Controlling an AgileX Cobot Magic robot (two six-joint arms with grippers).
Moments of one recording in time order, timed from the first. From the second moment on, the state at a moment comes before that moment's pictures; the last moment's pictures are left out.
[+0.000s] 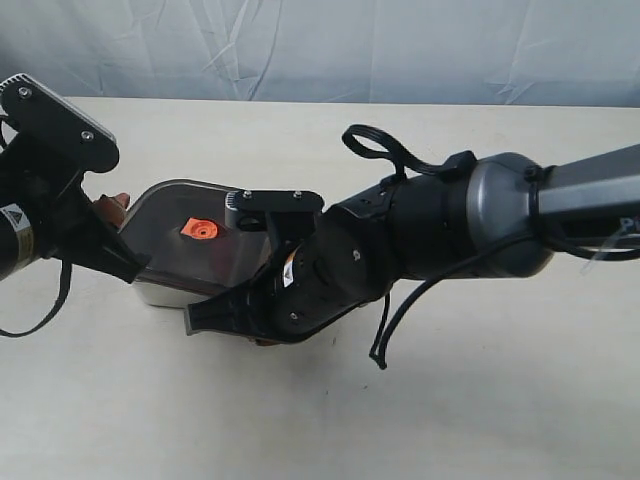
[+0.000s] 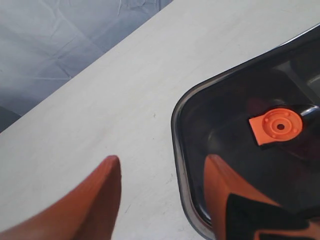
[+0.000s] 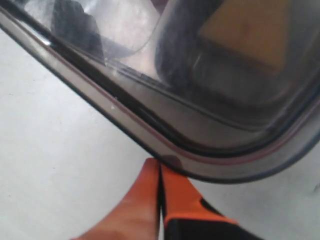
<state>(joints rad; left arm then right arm) -0.63 1.25 -0.50 1.67 0.47 -1.44 1.05 1.86 -1.04 0.26 0.33 0.32</state>
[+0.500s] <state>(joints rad) -0.63 1.37 -0.50 1.73 0.47 -1.44 1.05 1.86 -1.04 0.22 0.35 0.32</state>
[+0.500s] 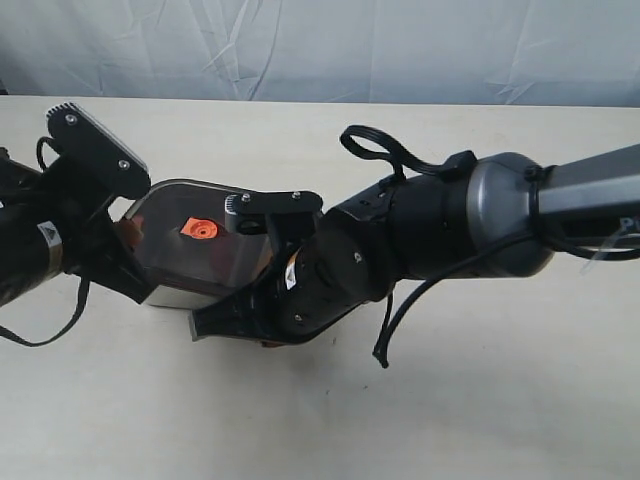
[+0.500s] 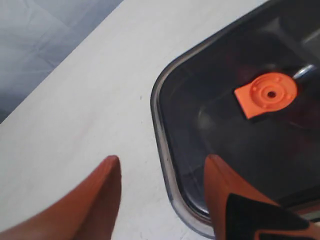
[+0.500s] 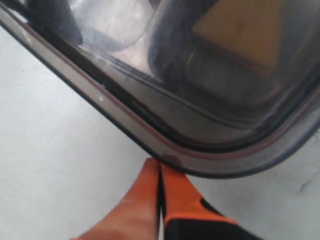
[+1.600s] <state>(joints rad) -0.62 1.53 -0.57 1.57 0.43 -1.30 1.05 1.82 -1.04 -0.04 0.38 0.51</state>
